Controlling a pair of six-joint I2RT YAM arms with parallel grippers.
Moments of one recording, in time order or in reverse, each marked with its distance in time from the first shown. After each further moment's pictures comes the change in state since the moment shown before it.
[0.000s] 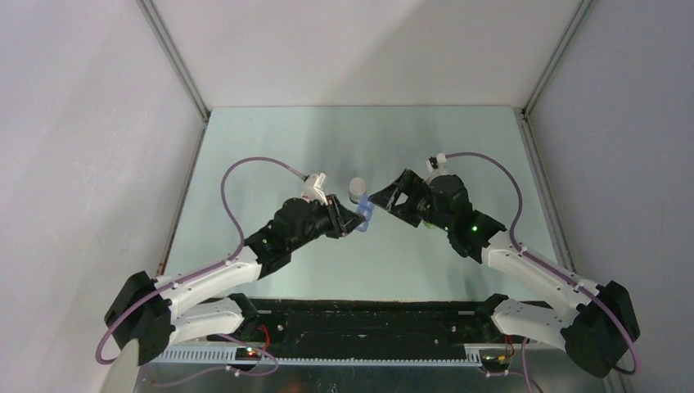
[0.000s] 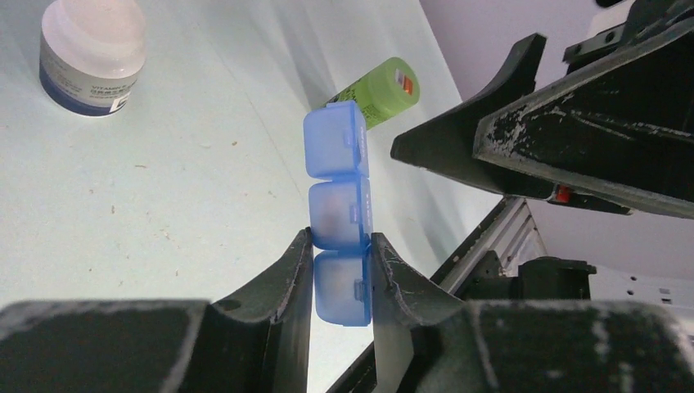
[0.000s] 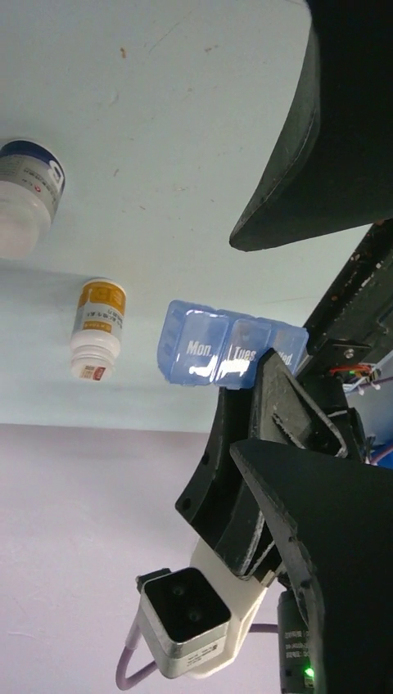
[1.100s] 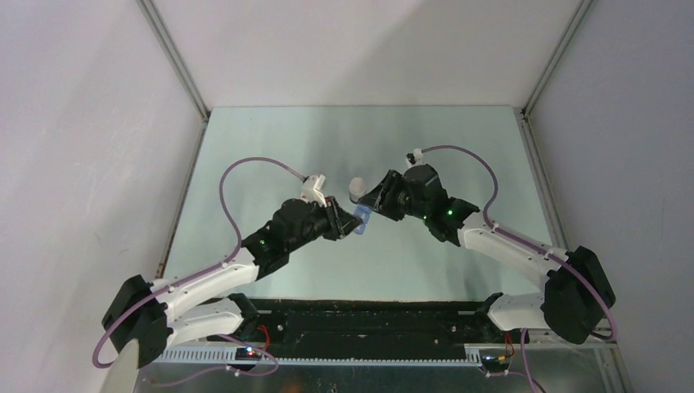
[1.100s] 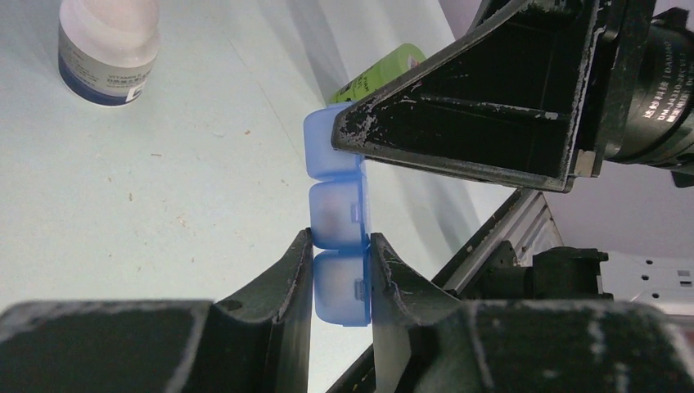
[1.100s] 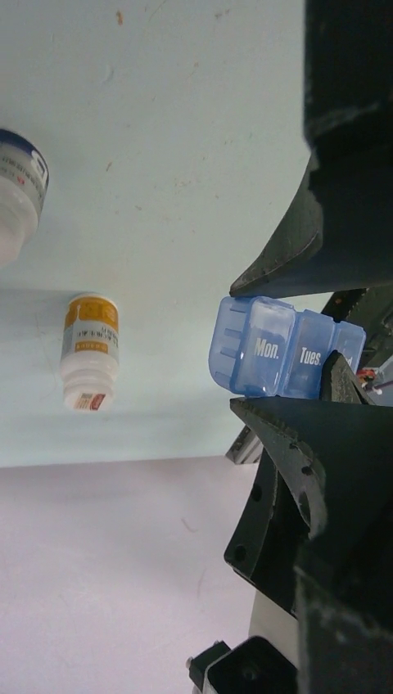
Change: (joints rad) left arm -0.002 -0.011 0.002 -0.054 0.007 0.038; right arm 0.065 0.232 0.146 -0.049 0.035 0.012
